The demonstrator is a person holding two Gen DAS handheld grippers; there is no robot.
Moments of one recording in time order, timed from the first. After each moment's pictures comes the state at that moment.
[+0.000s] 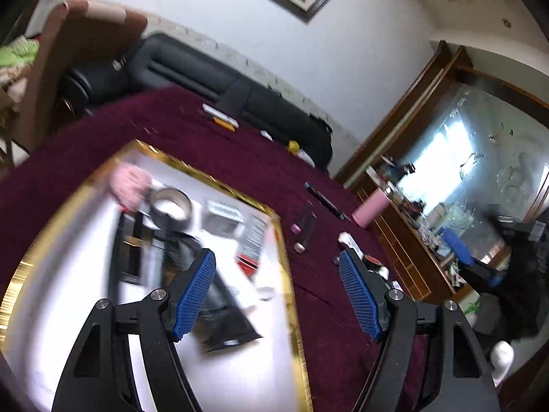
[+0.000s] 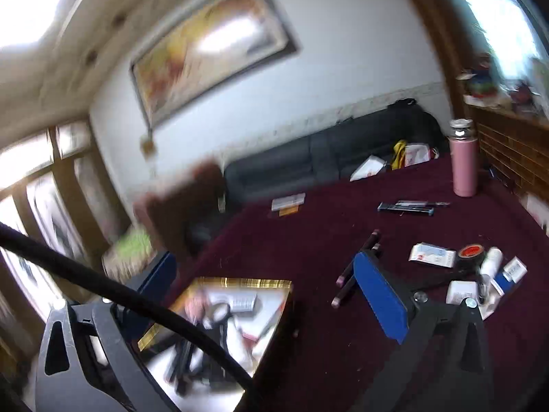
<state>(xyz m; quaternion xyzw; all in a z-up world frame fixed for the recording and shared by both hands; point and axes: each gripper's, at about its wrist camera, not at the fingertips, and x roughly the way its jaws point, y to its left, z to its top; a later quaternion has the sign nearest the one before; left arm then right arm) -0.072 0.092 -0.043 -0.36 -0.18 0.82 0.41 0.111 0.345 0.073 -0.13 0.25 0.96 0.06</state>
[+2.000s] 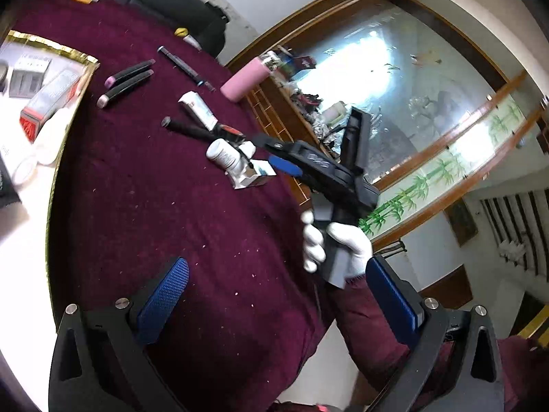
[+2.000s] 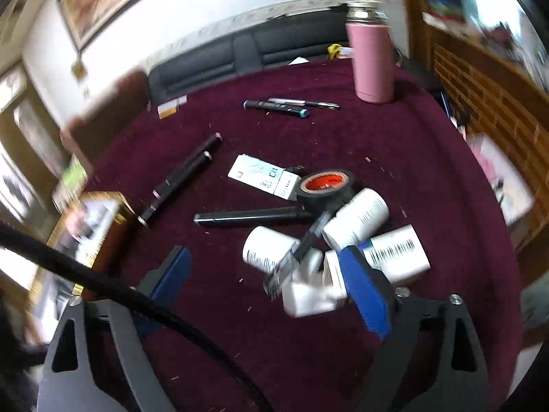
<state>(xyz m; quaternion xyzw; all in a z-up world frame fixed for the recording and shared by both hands) 0.040 0.204 -0.037 -0.48 -0.15 0.60 0.62 0.062 0.521 -0.030 -0.40 0.16 0.90 0.10</state>
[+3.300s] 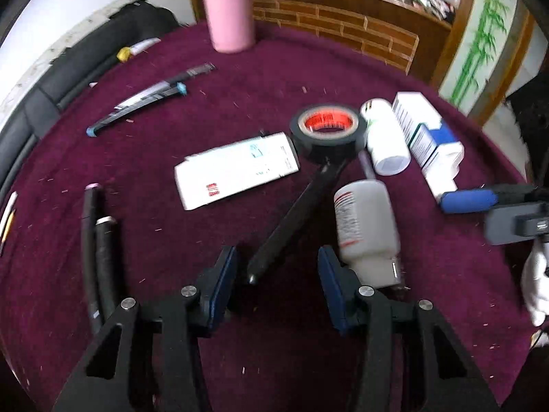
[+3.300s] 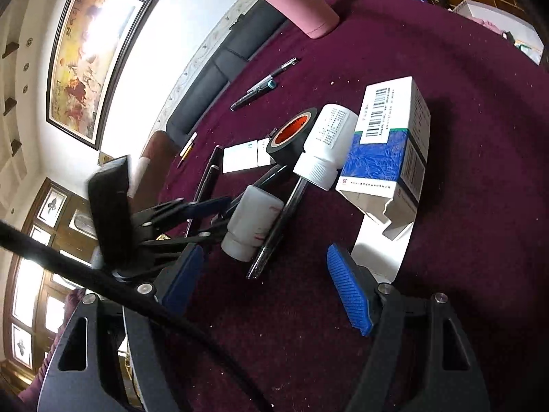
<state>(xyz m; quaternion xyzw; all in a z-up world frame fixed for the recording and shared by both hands) -0.036 0.472 -0.096 -0.37 0.37 0.63 0.58 0.138 0.575 -0.083 -0.29 0.47 0.83 0.05</state>
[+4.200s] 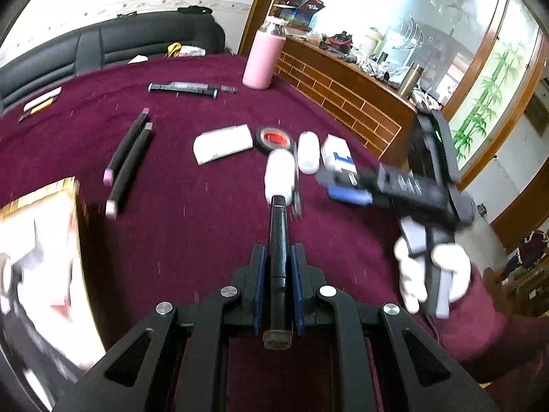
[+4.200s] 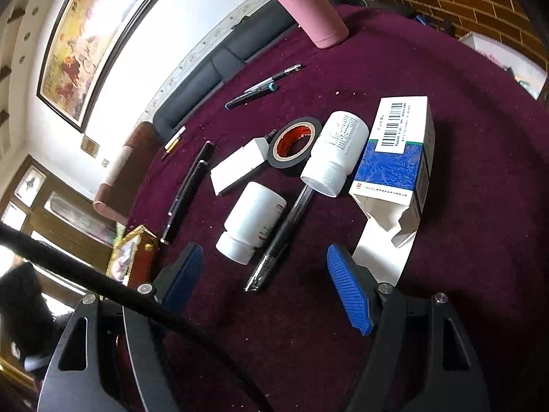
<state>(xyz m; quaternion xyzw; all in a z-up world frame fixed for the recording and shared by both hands) 0.021 0.311 -0.038 -0.42 0.14 0.69 0.57 0.136 0.549 -0.076 -0.31 0.38 0.86 0.09</state>
